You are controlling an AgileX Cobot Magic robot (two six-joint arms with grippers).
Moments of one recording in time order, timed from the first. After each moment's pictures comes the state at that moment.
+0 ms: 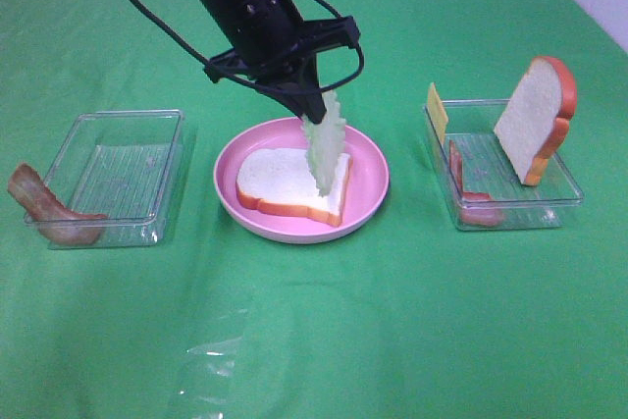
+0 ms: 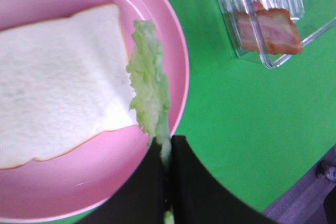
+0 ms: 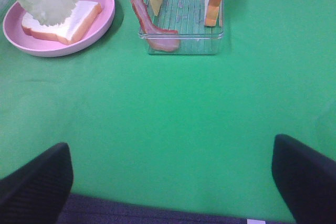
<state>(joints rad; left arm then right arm) -0.49 2.29 -2.06 -0.50 1.17 -0.01 0.05 0.00 -0.46 0.09 1.10 -0.04</state>
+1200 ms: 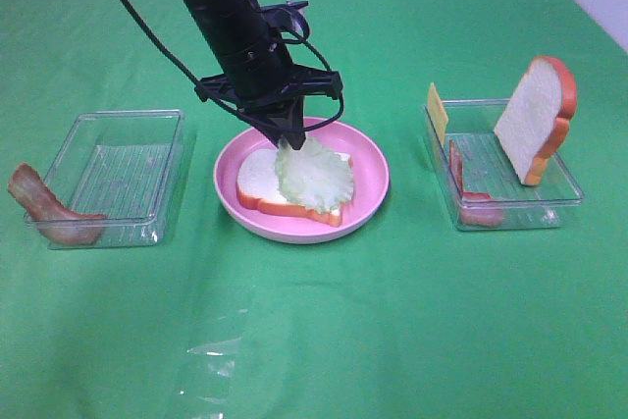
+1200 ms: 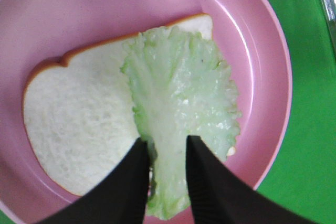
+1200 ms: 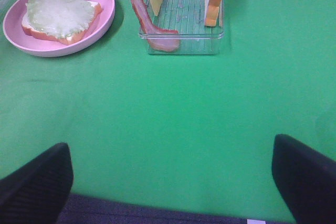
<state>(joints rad) -0.50 2.37 -2.06 -0.32 1.10 -0.03 0.05 0.00 -0.46 0.09 1.10 -0.04</state>
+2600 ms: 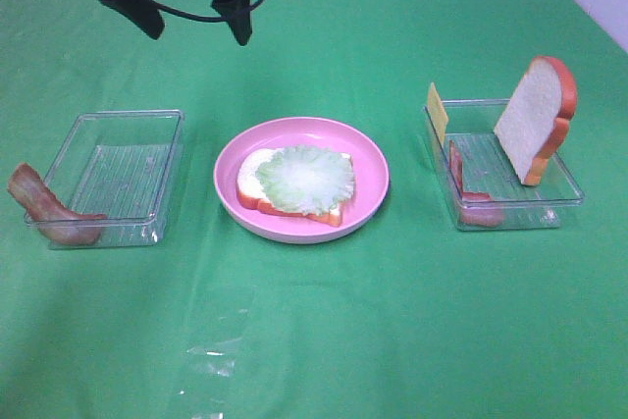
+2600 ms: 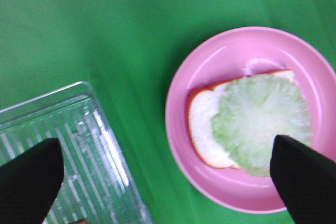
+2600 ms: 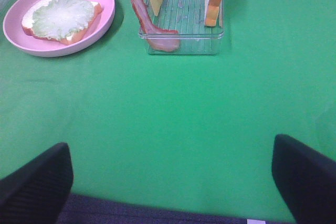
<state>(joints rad) -0.35 2.19 -2.15 -0.11 1.21 -0.06 0.05 0.00 -0.46 0.09 1.10 -0.04</state>
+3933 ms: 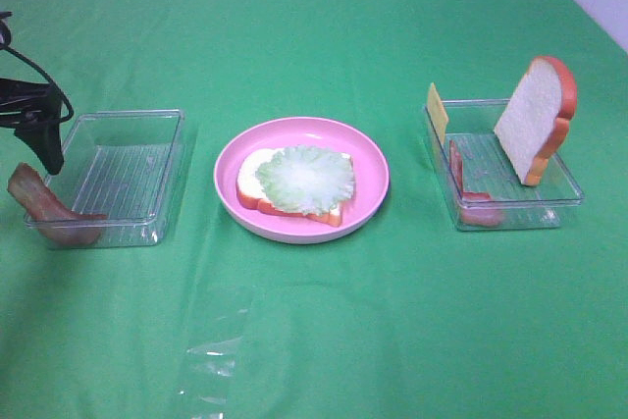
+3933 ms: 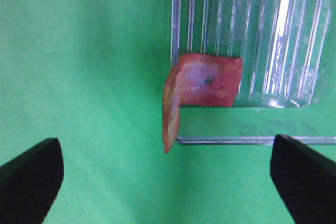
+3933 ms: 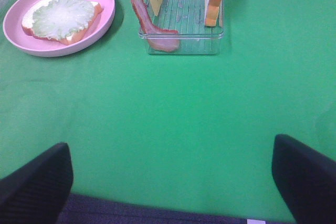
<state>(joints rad) -0.04 1.87 -1.34 -0.08 1.02 -0.09 0.05 0.00 -0.46 0.09 1.10 -0.04</state>
